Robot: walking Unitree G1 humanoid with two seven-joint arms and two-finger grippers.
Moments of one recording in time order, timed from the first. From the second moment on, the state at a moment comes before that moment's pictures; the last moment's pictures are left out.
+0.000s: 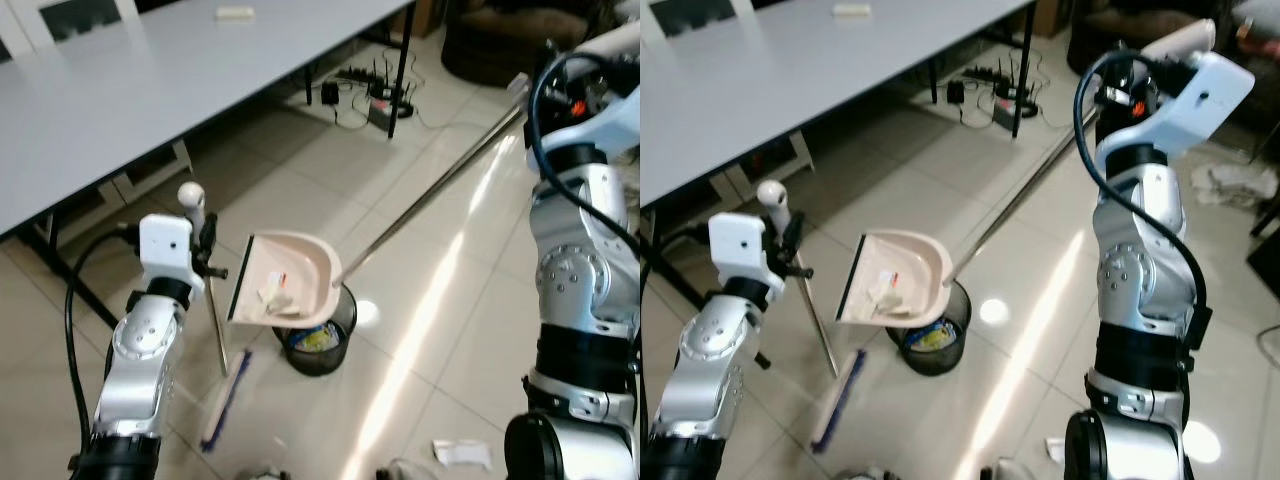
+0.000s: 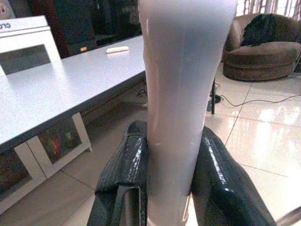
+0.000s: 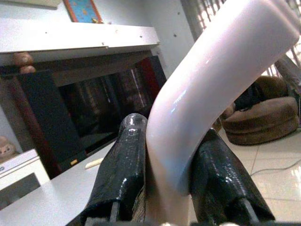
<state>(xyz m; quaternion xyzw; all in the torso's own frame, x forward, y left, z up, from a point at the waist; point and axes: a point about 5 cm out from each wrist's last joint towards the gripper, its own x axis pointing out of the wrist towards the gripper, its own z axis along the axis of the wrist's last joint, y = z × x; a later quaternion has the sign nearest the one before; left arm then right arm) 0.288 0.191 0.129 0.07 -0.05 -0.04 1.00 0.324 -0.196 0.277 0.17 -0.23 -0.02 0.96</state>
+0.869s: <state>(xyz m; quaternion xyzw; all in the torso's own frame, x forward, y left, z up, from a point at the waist) 0.291 0.192 0.118 0.08 -0.02 -0.03 1.00 0.326 -0.194 0.280 0.08 -0.28 -0.02 0.96</state>
